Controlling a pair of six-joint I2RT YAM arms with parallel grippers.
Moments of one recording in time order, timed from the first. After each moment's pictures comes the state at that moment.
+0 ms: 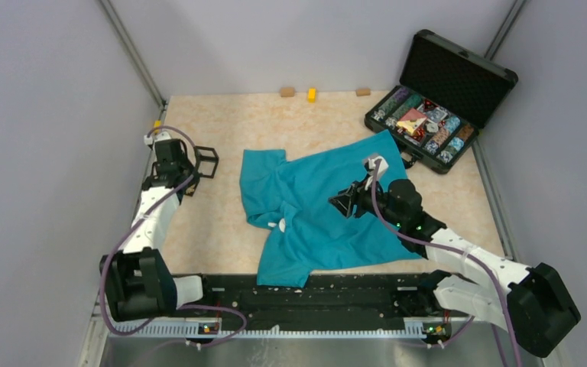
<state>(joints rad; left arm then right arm) 0.12 1.24 0.89 -0.36 -0.13 -0.45 0.63 0.99 0.45 0.34 -0.24 0.37</state>
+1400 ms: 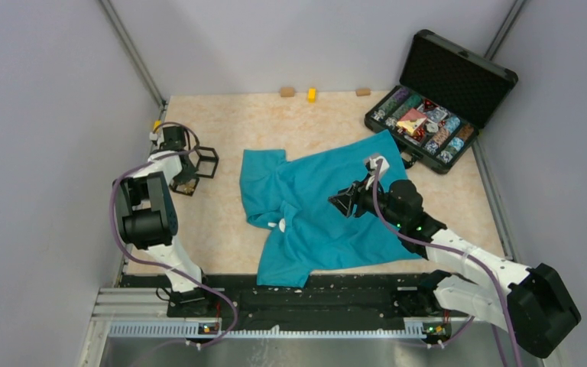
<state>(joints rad) 0.19 1.79 1.16 -0.39 -0.28 -0.42 0.63 0.99 0.44 0.36 -0.24 0.38</state>
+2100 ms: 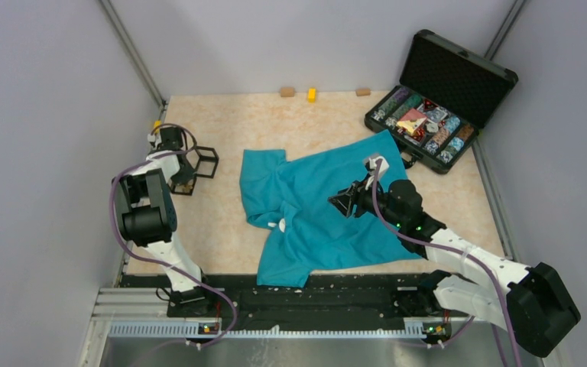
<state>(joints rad) 0.22 1.83 1.17 -0.38 -0.25 -0.41 0.63 1.00 0.44 0.36 -0.24 0.38</state>
